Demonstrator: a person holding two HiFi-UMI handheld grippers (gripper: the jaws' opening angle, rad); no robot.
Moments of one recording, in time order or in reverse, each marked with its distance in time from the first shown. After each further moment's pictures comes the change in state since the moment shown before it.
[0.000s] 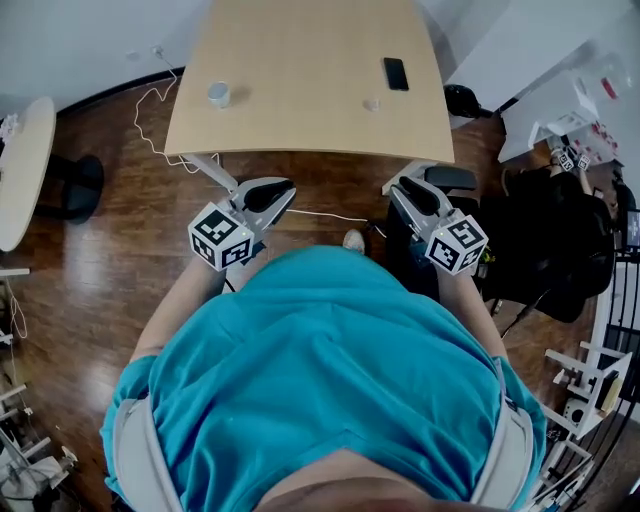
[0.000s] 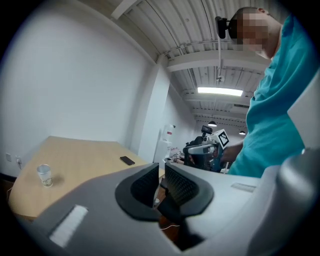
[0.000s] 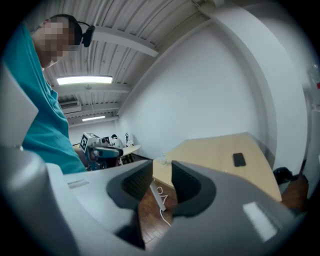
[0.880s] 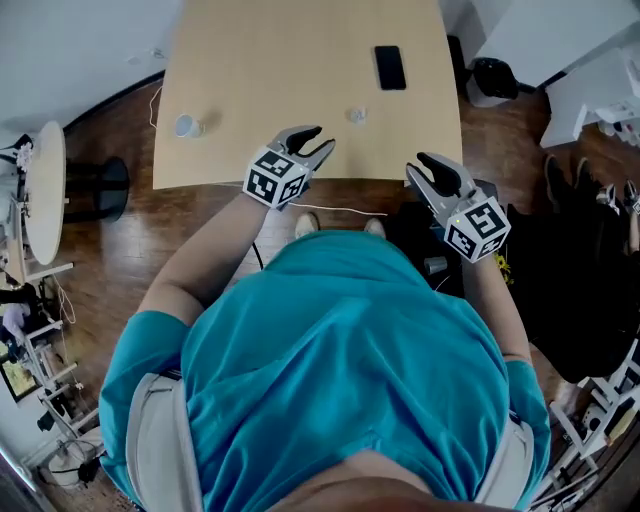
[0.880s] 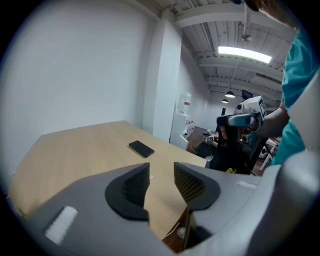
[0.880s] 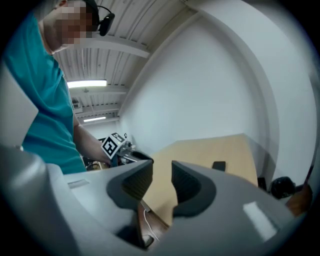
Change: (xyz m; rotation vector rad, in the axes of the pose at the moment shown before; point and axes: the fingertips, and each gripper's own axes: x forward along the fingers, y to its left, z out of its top) left arm 0.286 0.169 -0.037 0.034 0.333 0.145; right arm 0.045 -0.221 0.012 -0.017 -0.001 0.051
